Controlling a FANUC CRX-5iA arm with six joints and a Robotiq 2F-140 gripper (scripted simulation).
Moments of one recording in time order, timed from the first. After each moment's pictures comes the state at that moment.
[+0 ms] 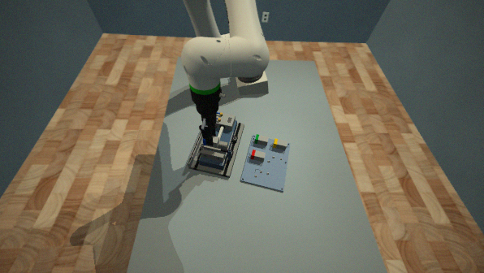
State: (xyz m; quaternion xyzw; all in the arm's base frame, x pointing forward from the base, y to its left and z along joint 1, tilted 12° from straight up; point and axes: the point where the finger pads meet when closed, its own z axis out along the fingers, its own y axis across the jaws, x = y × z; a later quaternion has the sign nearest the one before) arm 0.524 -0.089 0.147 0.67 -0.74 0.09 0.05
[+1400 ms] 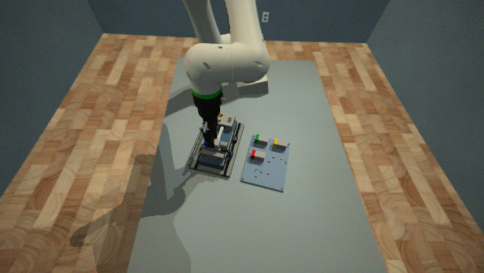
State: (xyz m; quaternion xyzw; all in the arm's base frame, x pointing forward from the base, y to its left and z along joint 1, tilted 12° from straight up) arm 0.524 -0.088 0.129 0.67 -0.74 0.09 0.05
